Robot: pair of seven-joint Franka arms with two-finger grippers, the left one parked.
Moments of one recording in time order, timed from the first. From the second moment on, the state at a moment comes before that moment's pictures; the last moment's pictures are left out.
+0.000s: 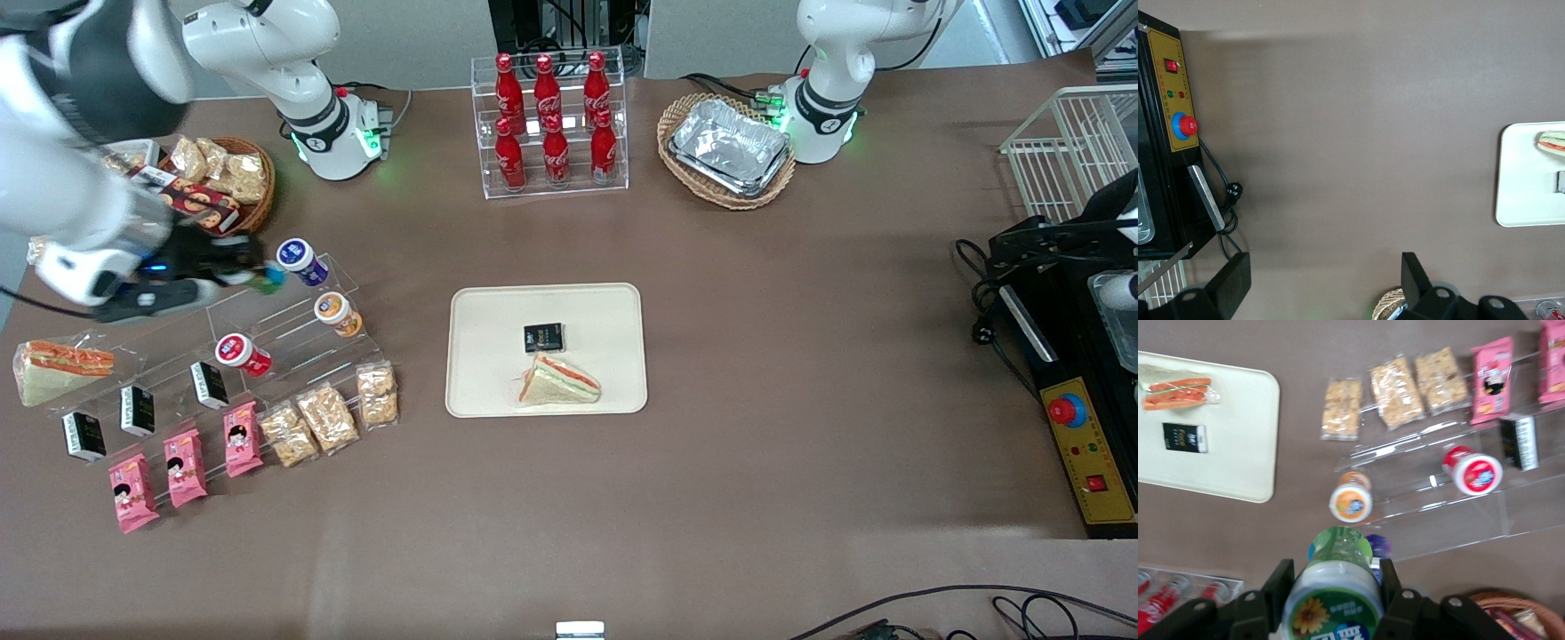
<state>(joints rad) 0.22 -0.05 -0.07 -1.81 0.09 1.60 -0.01</state>
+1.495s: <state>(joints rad) 0.72 0.33 -0.07 -2.10 0.11 2.43 0.54</state>
